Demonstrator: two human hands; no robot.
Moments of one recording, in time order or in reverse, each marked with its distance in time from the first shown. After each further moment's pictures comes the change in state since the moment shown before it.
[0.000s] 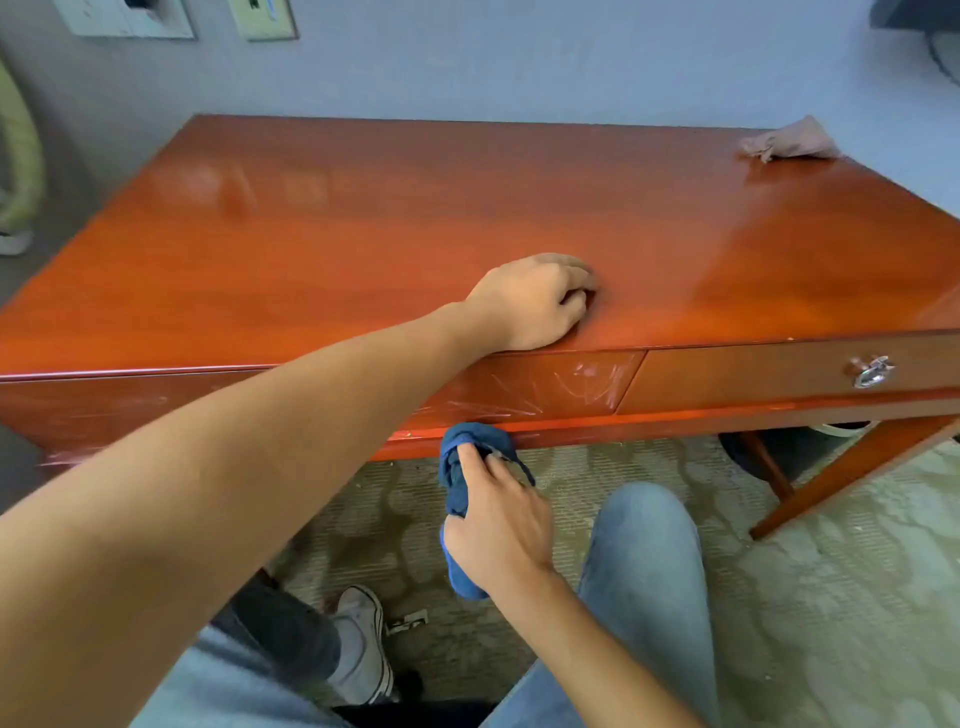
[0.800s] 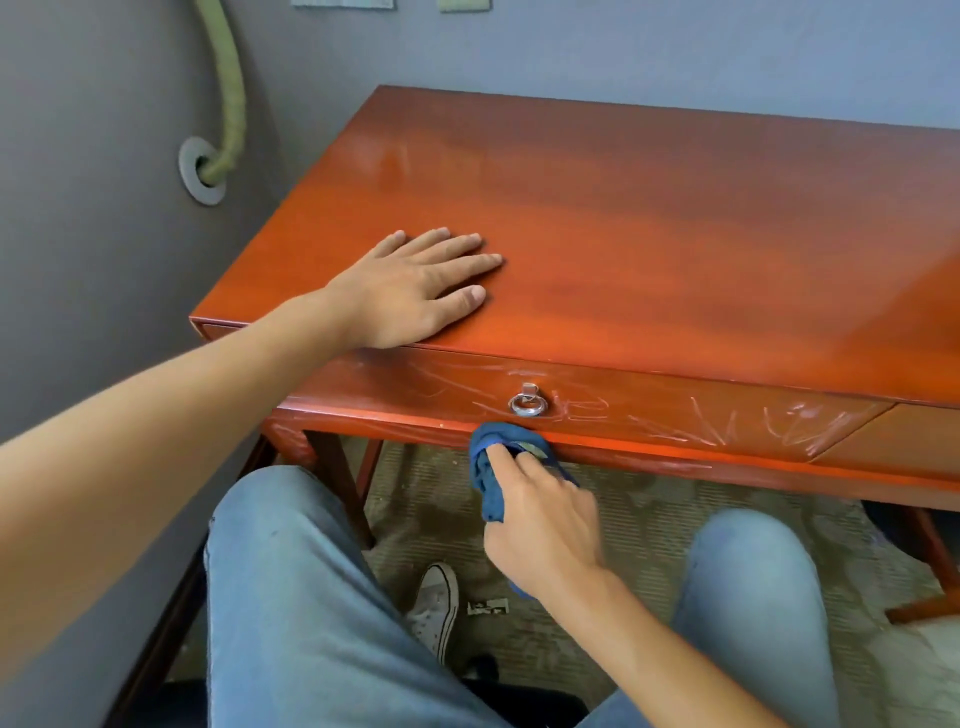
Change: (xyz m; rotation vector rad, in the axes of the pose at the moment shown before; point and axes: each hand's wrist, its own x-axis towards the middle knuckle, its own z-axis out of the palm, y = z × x) left_hand -0.198 -0.192 -0.068 0.176 -0.099 -0.347; right_hand 0.012 -0.099 0.012 -0.059 -0.124 -0.286
